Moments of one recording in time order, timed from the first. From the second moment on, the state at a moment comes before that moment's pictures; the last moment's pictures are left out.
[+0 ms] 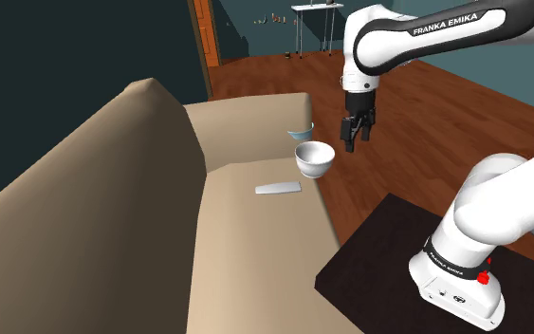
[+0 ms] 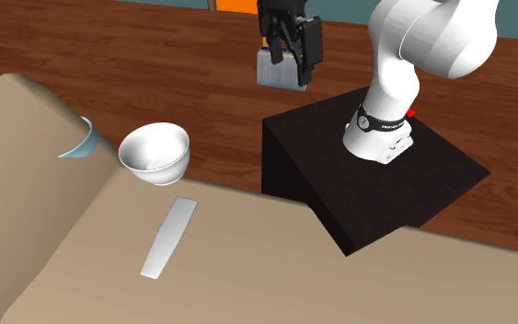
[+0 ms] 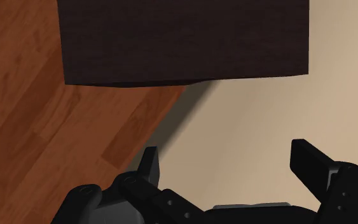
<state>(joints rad) 0.01 -0.61 -0.06 -2.50 0.02 1.72 -0.06</state>
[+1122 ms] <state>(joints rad) 0.07 -0.01 -0.13 -2.39 -0.01 2.29 -0.49</state>
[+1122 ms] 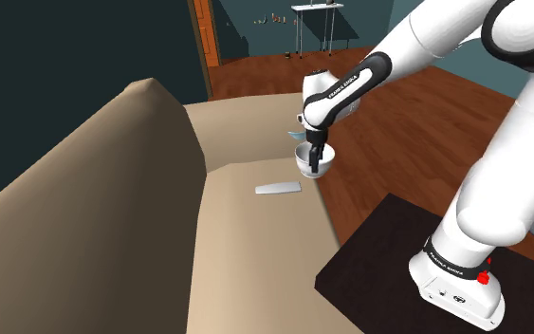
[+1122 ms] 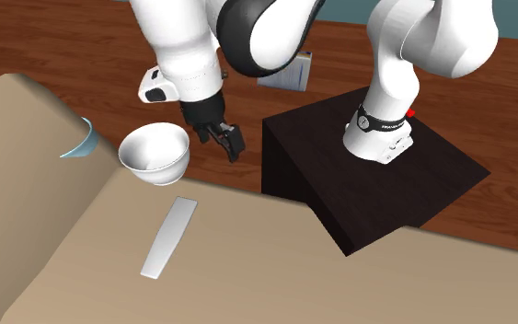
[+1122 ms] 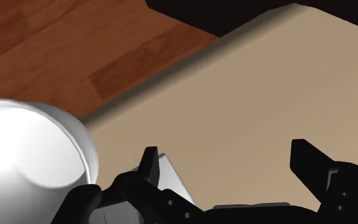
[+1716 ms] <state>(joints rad) 0.07 0.34 -0.10 -2.16 0.02 2.46 -0.69</state>
